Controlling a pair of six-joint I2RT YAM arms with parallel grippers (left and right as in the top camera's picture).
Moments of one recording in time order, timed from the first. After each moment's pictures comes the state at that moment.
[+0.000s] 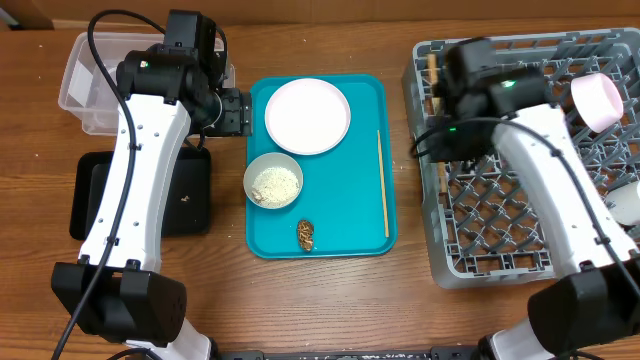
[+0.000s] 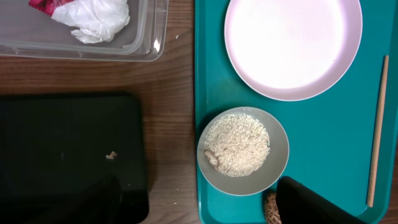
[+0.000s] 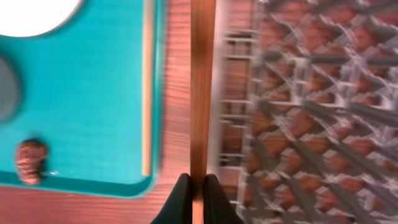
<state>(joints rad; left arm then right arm) -0.13 1.78 1.83 -1.29 0.01 -0.16 0.21 1.72 1.65 -1.32 -0.04 0.12</state>
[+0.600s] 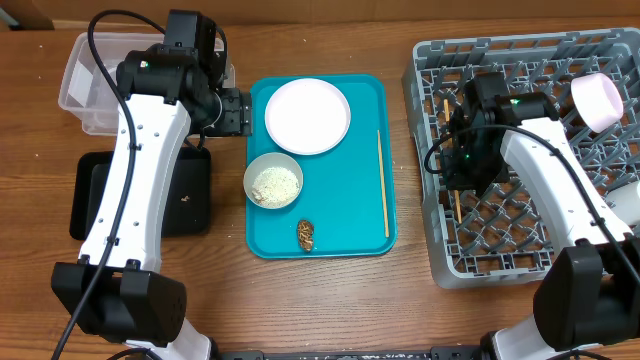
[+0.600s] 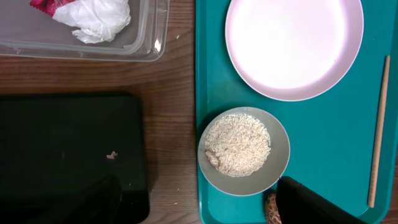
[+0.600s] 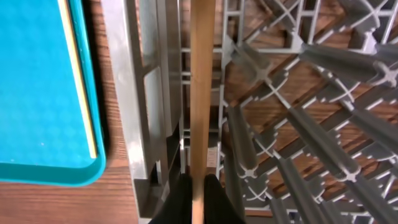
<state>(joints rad) -0.13 1.78 1.83 -1.29 0.01 -0.16 0.12 1.72 1.40 -1.23 -0.06 0.05</state>
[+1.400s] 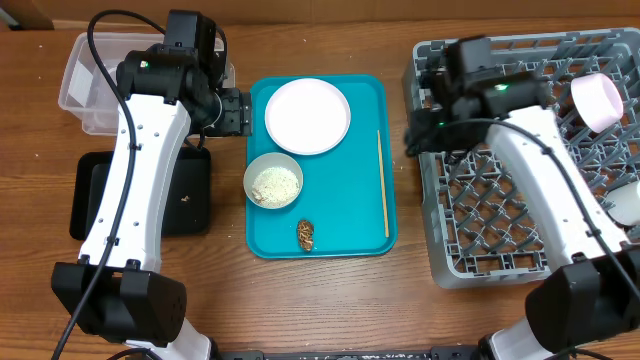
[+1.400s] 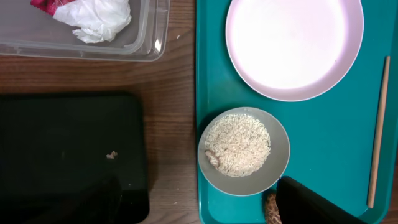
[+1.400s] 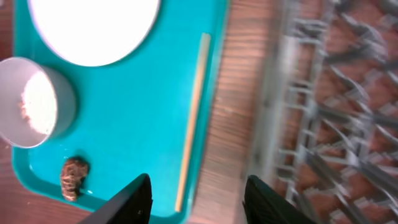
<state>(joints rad) -0.13 1.78 1.83 -1.29 0.01 -0.16 0.25 1.74 1.59 -1.11 -0.19 0.10</state>
